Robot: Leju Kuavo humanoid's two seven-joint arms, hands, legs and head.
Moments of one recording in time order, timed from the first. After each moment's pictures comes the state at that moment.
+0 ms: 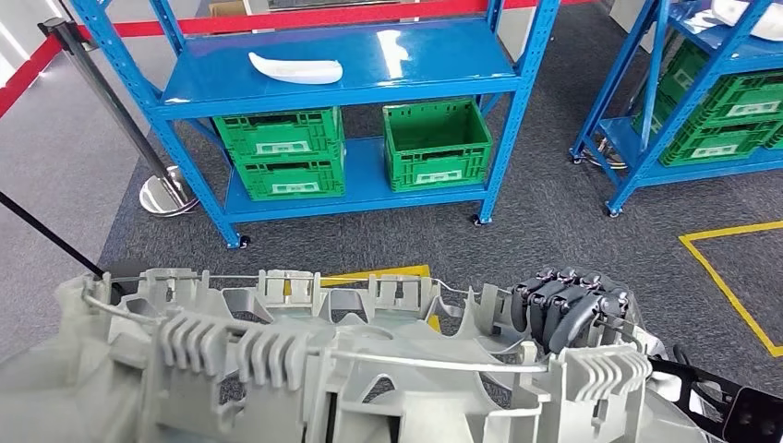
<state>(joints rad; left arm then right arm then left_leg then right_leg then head) -0.09 -0.02 1.30 -0.22 -0.98 -0.06 -0.07 -0.19 -0.16 0.26 -1.93 -0.15 0.63 -0.69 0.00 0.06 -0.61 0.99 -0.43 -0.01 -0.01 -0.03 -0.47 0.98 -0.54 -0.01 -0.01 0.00</state>
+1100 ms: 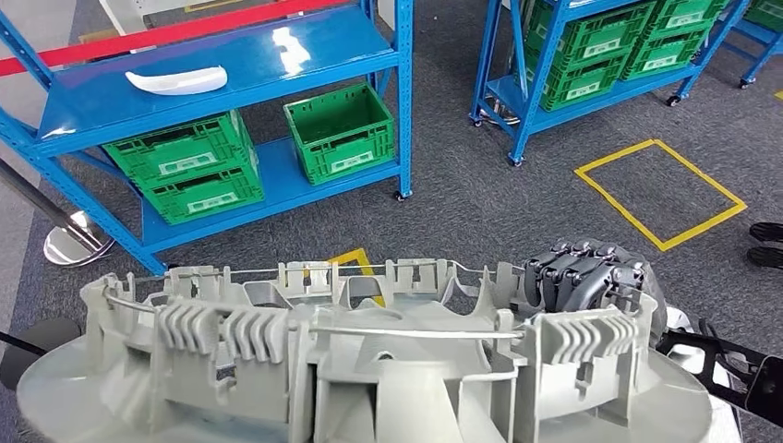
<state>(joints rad) -0.10 -0.08 1.32 -0.21 -0.96 -0.04 -0.02 -0.30 -0.23 0.26 -1.91 -0.21 0.64 -0.63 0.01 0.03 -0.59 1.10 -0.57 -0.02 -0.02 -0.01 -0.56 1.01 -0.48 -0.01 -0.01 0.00</state>
